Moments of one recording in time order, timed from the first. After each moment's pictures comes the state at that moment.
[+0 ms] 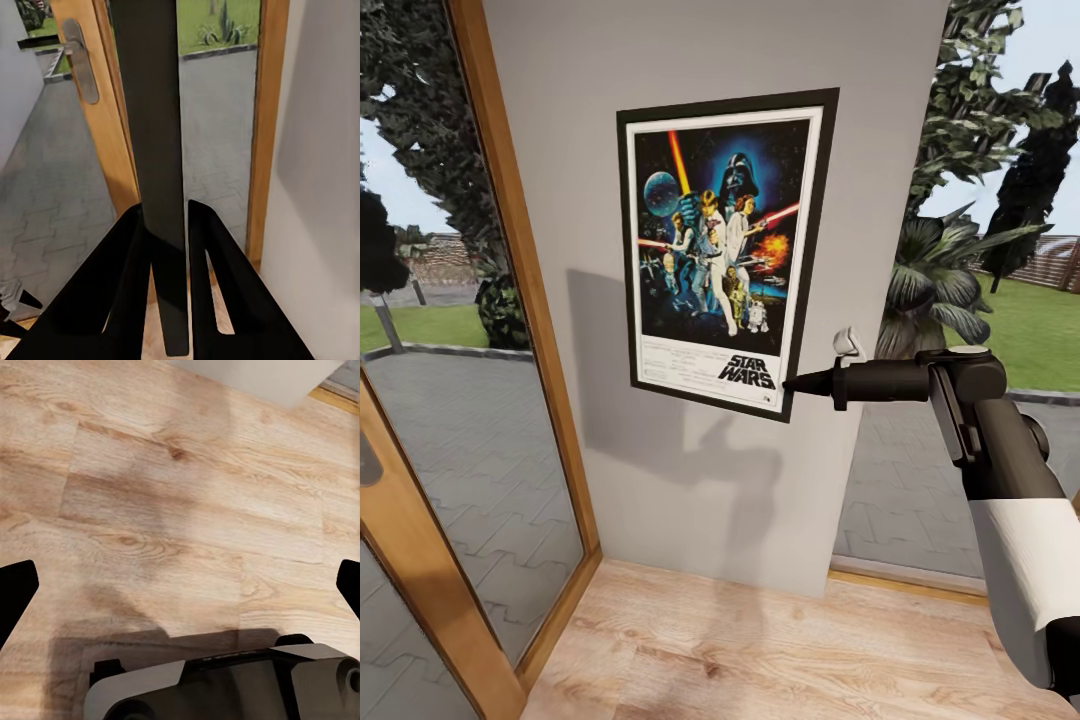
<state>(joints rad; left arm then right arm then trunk) 0.07 0.12 0.45 -0.90 -0.13 0.20 -0.72 -0.99 -0.22 0.05 -1.34 0.02 0.86 1.36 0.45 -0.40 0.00</state>
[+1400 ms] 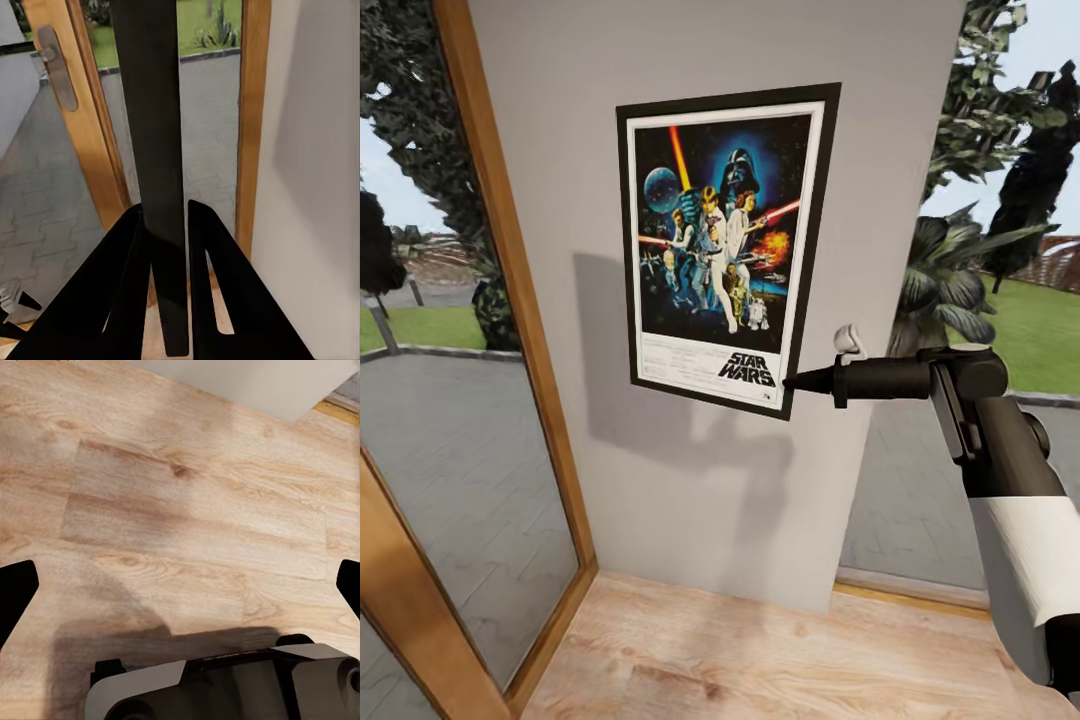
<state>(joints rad) 0.07 0.12 0.45 -0.90 -0.13 0.20 -0.72 -1.00 -0.22 0.05 -1.34 0.02 0.86 1.36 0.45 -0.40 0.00</state>
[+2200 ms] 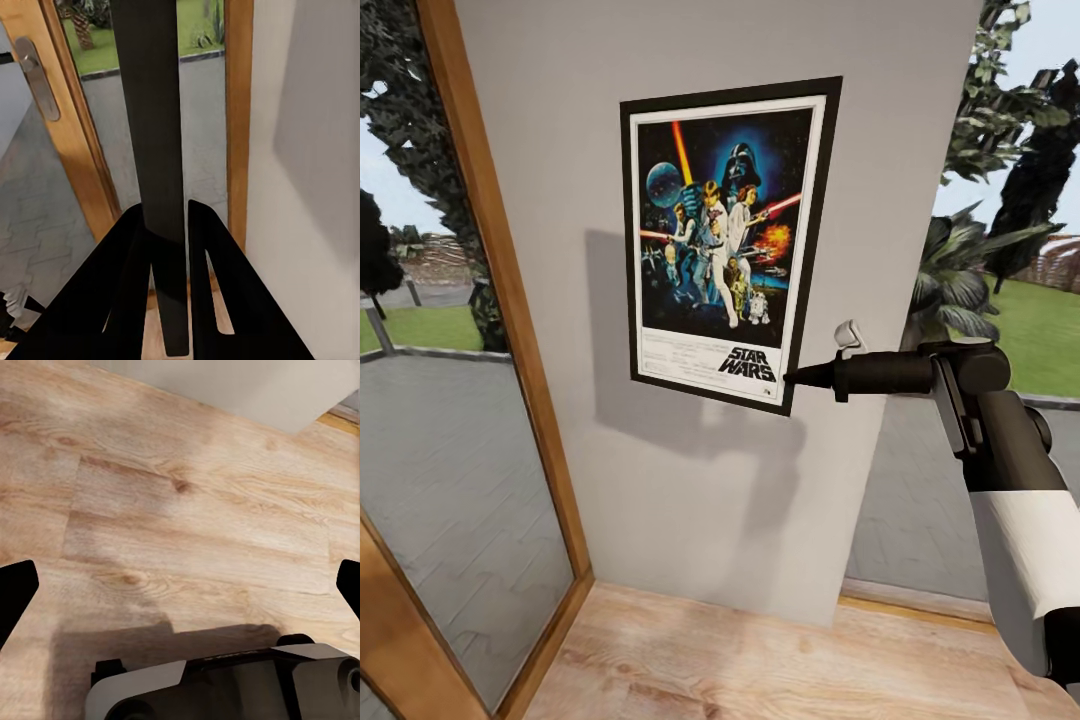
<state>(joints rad) 0.07 0.12 0.45 -0.90 -0.13 0.20 -0.72 -1.02 -0.22 0.05 -1.34 0.02 0.90 1.36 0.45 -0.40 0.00</state>
